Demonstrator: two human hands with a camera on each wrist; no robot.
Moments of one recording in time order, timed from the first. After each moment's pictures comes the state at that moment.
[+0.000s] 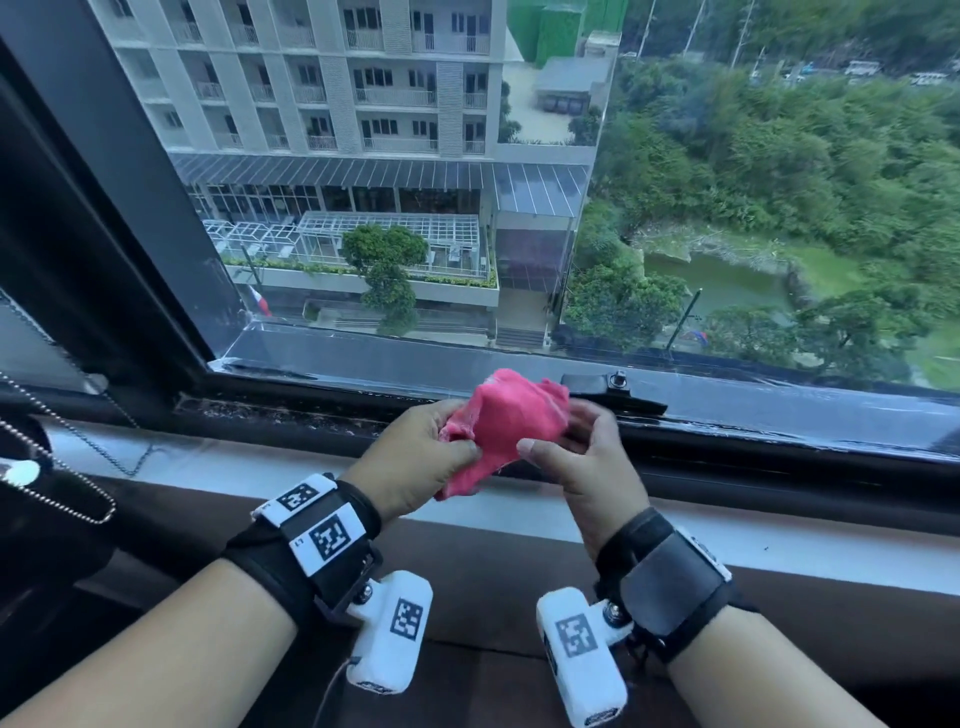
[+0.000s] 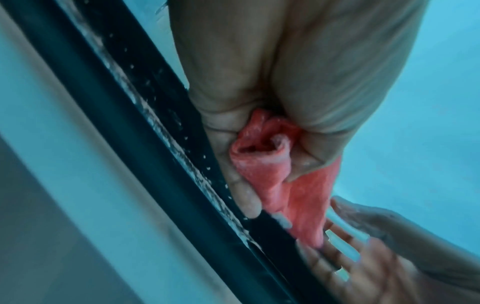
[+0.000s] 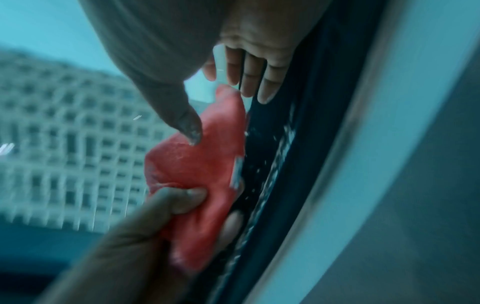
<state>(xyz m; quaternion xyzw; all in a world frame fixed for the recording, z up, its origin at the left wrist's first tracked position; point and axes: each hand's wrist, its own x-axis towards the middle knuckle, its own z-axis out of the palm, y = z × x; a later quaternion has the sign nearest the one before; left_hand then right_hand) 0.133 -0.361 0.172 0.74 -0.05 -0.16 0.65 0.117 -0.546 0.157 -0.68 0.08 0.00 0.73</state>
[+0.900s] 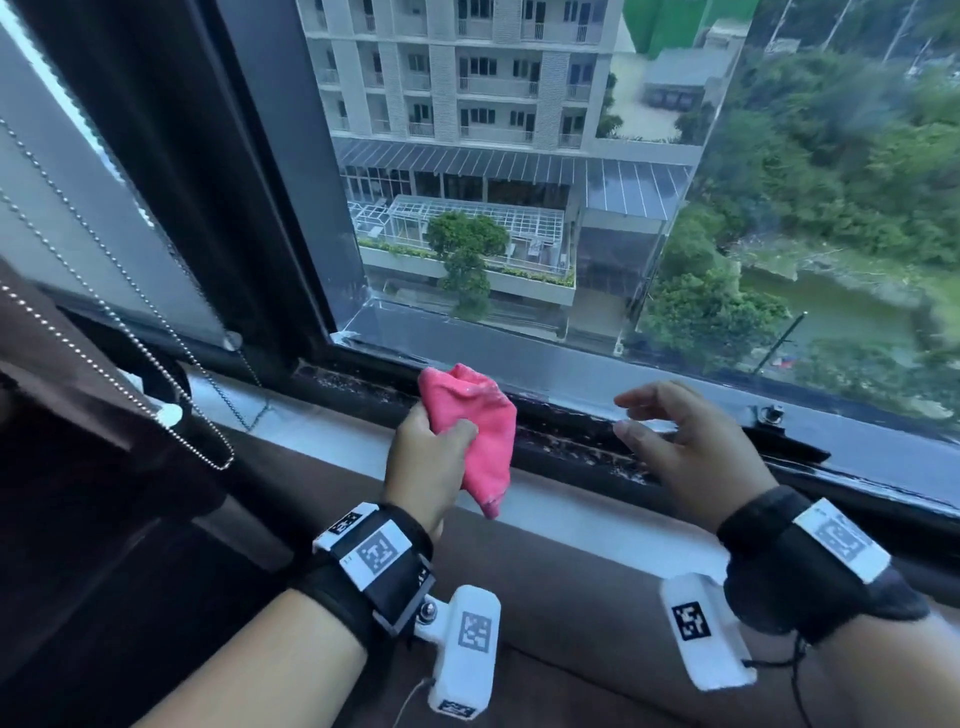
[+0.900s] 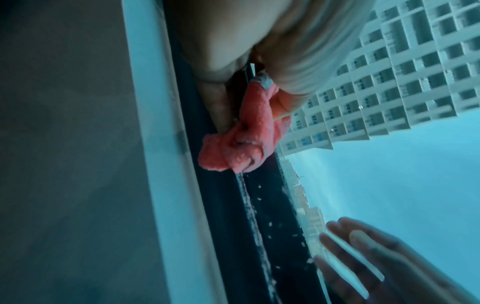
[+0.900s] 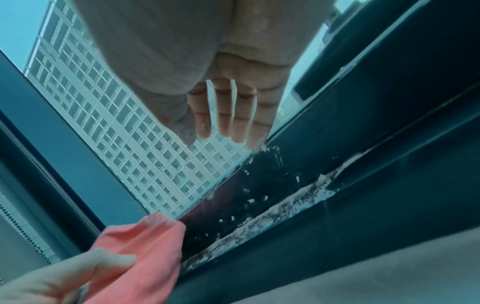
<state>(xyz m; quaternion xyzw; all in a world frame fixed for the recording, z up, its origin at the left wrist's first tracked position) 0.103 -0.297 0.135 0.68 0.24 0.07 0.69 0.139 -0.534 0.176 -0.91 -0.15 -0.03 0.39</state>
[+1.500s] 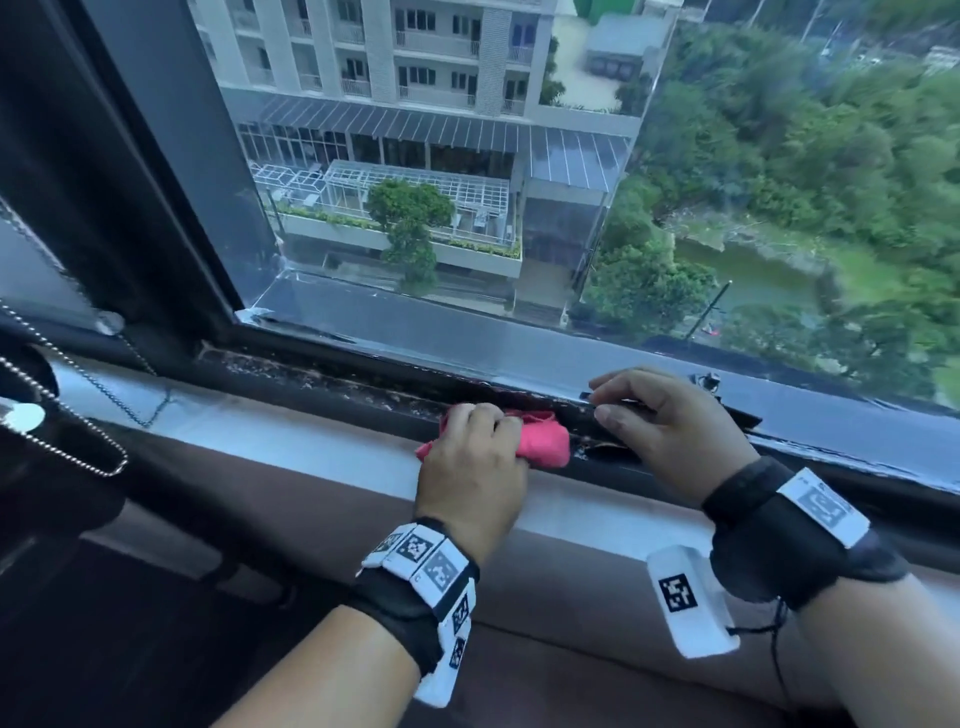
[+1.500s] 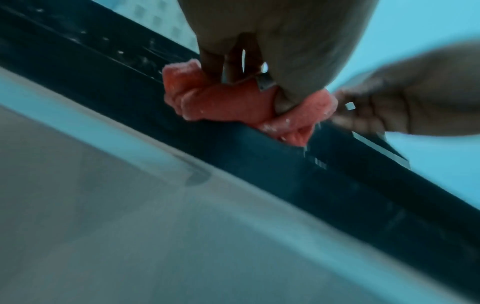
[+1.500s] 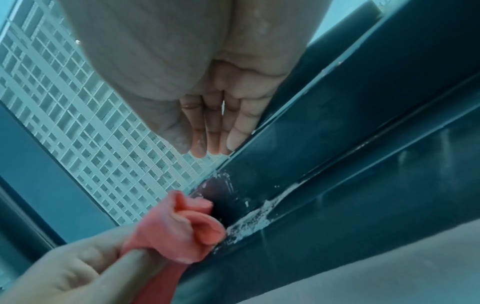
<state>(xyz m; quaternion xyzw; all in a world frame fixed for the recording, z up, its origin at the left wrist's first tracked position) 0.073 -0.375 0.112 0.96 -0.08 0.15 0.20 0.112 -0.570 0.186 -0.92 -0.15 0.00 0.35</state>
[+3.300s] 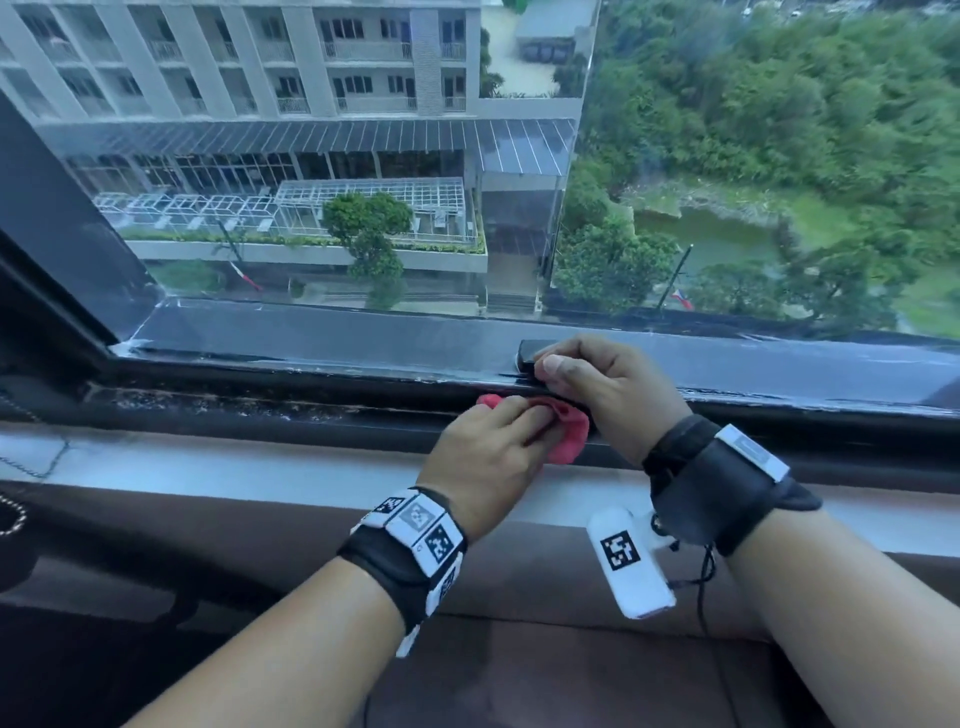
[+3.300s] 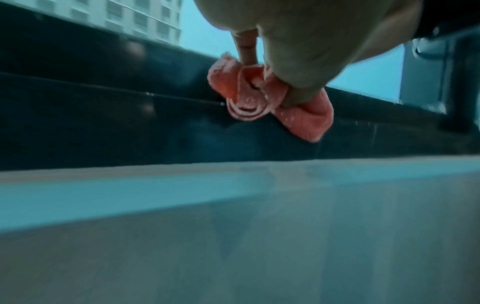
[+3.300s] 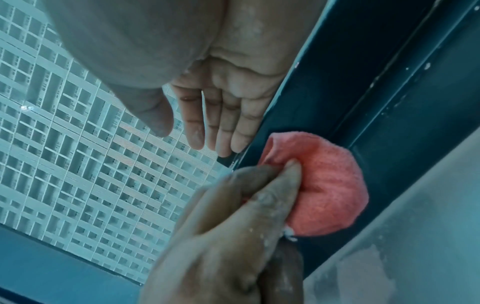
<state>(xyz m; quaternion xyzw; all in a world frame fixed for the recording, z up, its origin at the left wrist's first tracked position) 0.097 -0.403 0.137 0.87 -0.40 0.27 0.10 0.117 -0.566 0.207 -0.82 -0.03 0.03 0.57</state>
